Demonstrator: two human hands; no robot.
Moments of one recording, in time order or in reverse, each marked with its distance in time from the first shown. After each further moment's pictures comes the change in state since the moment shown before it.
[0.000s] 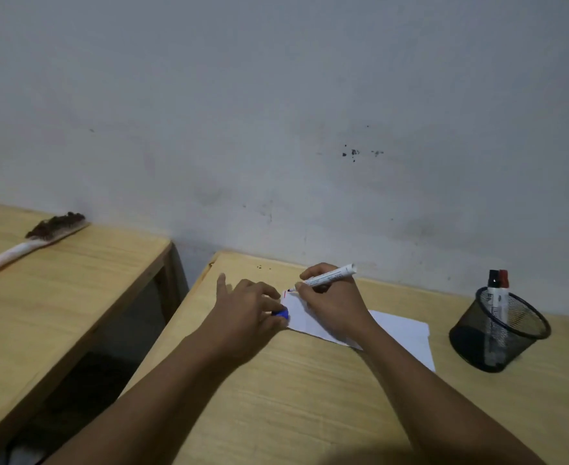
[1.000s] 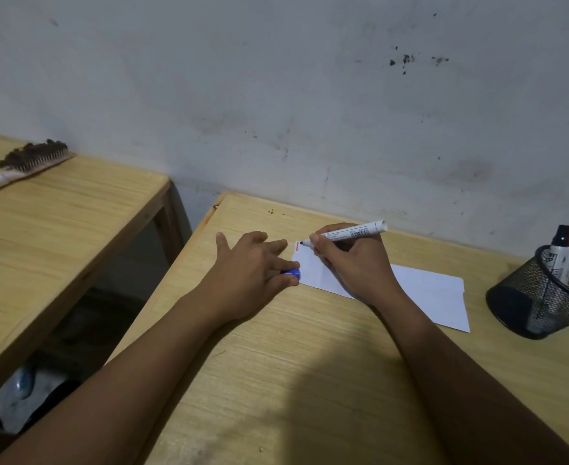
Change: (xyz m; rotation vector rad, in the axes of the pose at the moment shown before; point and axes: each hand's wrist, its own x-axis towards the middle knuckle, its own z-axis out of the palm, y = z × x) left_hand 0.000 -0.019 0.016 -0.007 -0.124 -0.023; right_hand 0.008 0.029 0.010 0.021 -0.005 0.013
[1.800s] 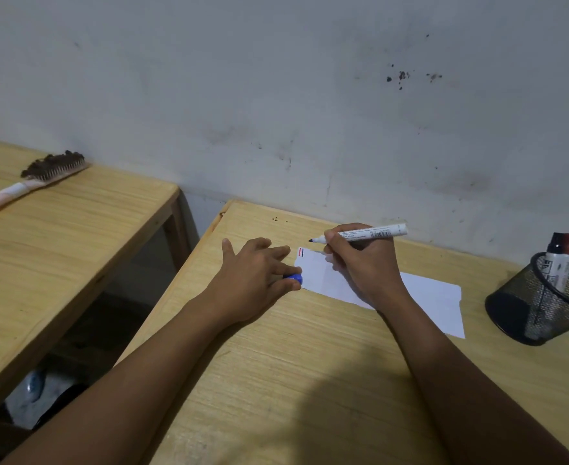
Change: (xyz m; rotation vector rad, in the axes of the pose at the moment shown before) left_hand -0.003 0.000 0.000 -0.037 0.045 0.003; right_hand -0.002 -0.010 -0.007 0.238 0.058 0.000
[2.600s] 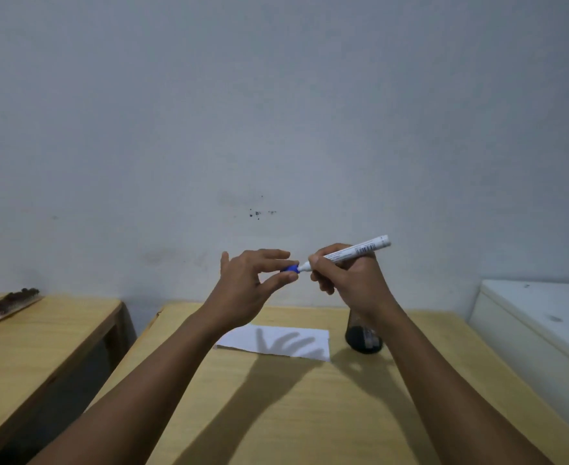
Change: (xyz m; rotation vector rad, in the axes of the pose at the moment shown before) left_hand -0.031 0.201 -0.113 -0.380 0.433 0.344; right_hand -0.141 -0.182 -0.131 -0.029 0.073 -0.372
